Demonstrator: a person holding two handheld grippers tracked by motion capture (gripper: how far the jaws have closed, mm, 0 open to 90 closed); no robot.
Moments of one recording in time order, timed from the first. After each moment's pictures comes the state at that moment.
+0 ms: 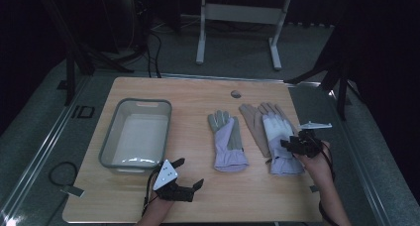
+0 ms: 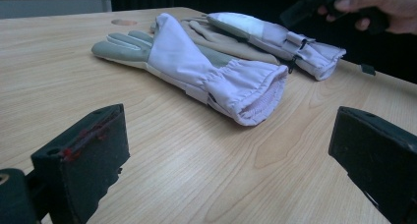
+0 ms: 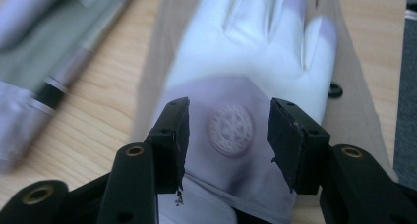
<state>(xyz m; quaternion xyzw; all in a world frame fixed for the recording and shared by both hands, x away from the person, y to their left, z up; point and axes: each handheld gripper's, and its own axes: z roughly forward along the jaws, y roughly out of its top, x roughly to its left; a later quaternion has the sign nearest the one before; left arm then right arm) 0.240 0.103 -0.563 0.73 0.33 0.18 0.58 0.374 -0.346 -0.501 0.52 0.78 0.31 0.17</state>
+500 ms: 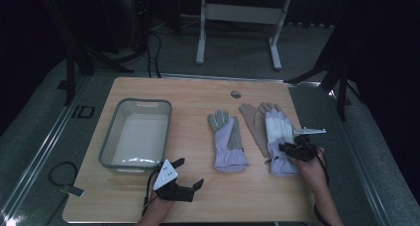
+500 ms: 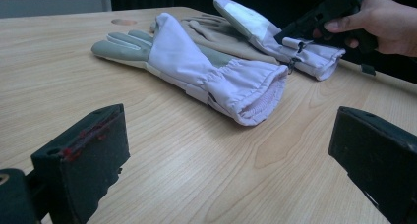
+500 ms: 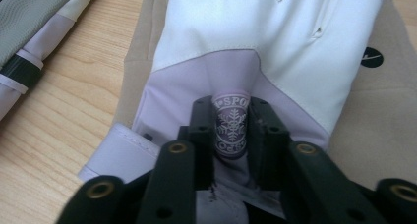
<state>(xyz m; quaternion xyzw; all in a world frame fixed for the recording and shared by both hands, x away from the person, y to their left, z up) 0.240 0.103 -0.563 0.73 0.33 0.17 0.58 0.373 -0.344 -0.528 0.52 0.78 0.31 0.15</state>
